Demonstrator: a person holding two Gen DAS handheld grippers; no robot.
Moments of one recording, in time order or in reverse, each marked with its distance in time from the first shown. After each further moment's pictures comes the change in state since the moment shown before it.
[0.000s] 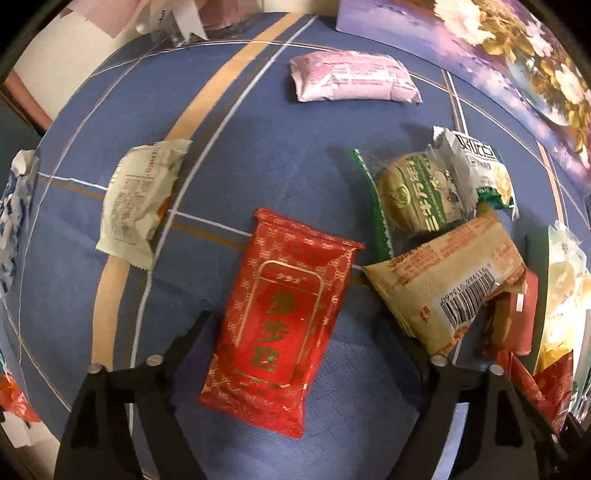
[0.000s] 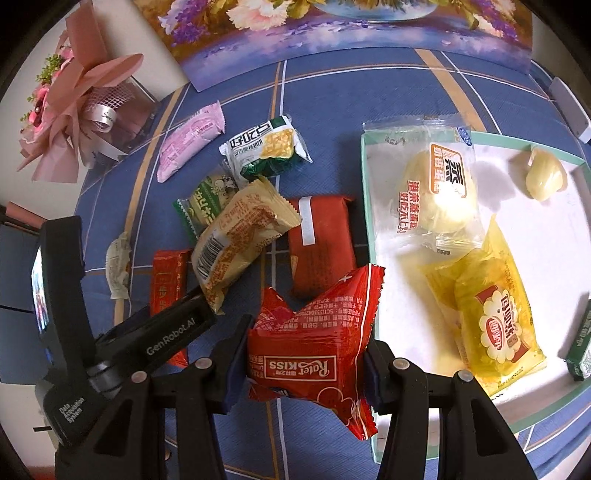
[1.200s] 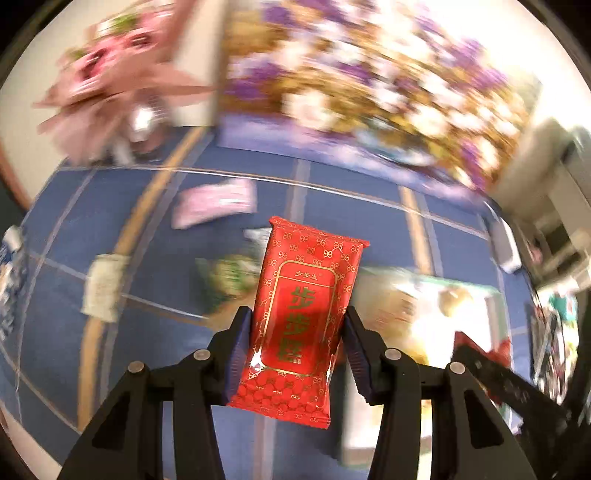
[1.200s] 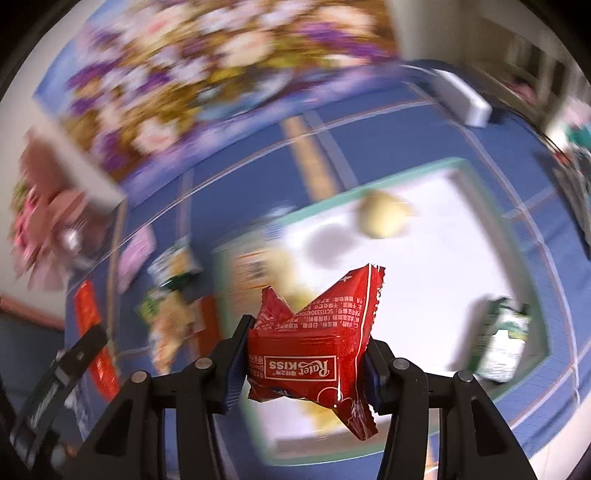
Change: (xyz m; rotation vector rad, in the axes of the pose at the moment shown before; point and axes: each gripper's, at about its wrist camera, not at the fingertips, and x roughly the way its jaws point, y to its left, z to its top) left arm -0.136 -0.094 -0.028 0.167 -0.276 -0.227; right arm -0.088 -0.132 0.000 0.310 -0.214 -0.087
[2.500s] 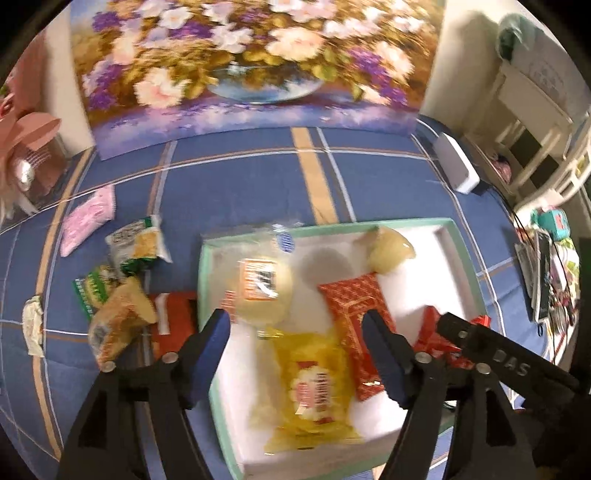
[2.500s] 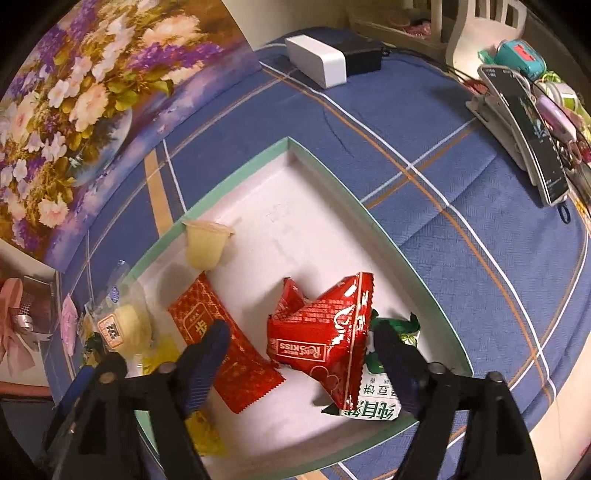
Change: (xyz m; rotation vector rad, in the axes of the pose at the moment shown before) left arm 0.050 -0.113 -0.020 0.235 0.088 -0.046; right arm 0.012 -0.107 0.030 0.193 0.029 -0.111
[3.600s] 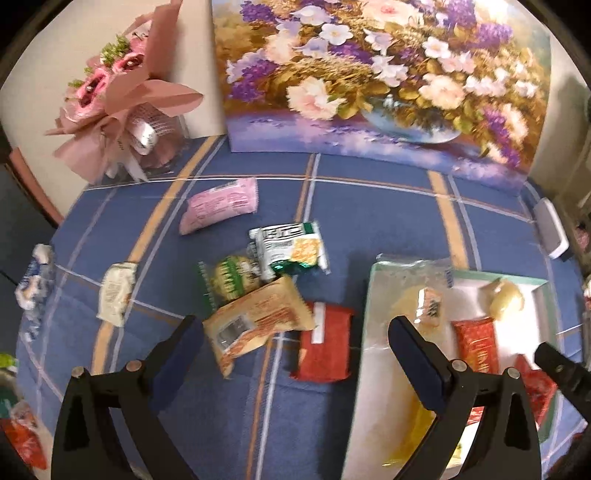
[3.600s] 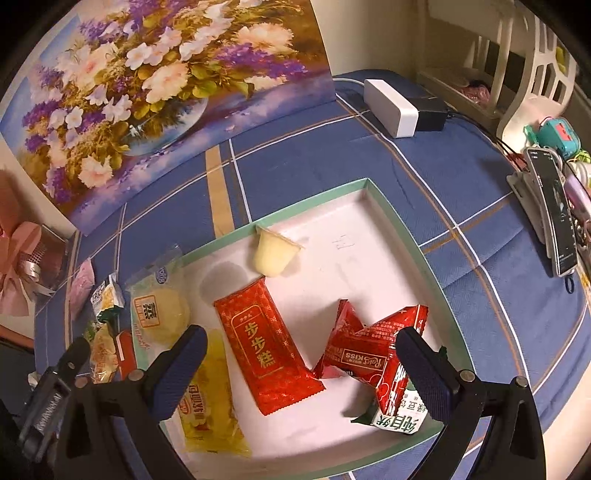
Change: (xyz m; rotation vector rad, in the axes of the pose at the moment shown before) left arm -0.018 0.083 -0.017 -0.211 -0.107 0.322; right arm -0.021 0.046 -0.005 -0.221 -0.094 0.027
